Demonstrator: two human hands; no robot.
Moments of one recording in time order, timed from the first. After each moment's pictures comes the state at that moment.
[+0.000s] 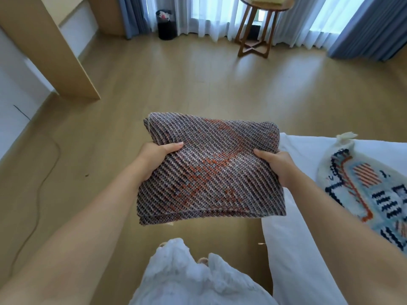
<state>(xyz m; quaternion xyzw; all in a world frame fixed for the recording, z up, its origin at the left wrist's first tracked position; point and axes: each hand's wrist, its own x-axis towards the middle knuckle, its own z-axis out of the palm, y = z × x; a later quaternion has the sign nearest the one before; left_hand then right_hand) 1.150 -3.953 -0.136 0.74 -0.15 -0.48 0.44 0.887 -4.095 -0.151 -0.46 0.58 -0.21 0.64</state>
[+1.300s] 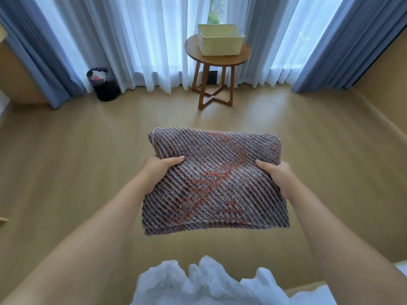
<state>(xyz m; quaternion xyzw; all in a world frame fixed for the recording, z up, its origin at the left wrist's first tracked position) 1.347 -4.748 -0.133 0.71 -0.23 -0.53 0.40 1.058 -4.834 -0.149 -0.40 0.62 -0.31 0.60</state>
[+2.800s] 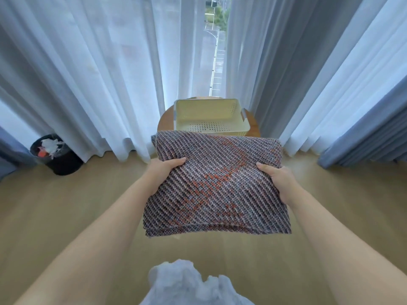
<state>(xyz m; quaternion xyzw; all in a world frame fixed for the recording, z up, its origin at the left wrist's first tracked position) 1.452 -5.682 -0.129 0.72 -0.19 -0.50 0.44 1.177 -5.781 -0.136 -0.39 0.60 -0.30 0.63</state>
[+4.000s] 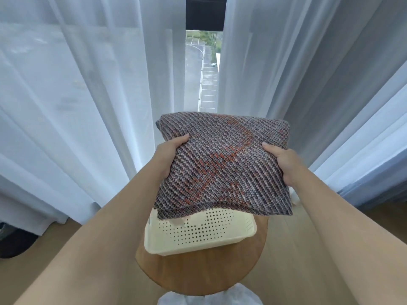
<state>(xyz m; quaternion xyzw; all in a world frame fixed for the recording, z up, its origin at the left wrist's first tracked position) 1.573 -6.139 -0.085 0.58 -0.18 -0.58 0.54 1.304 -6.213 -0.075 -0.40 0.58 -0.36 0.61</state>
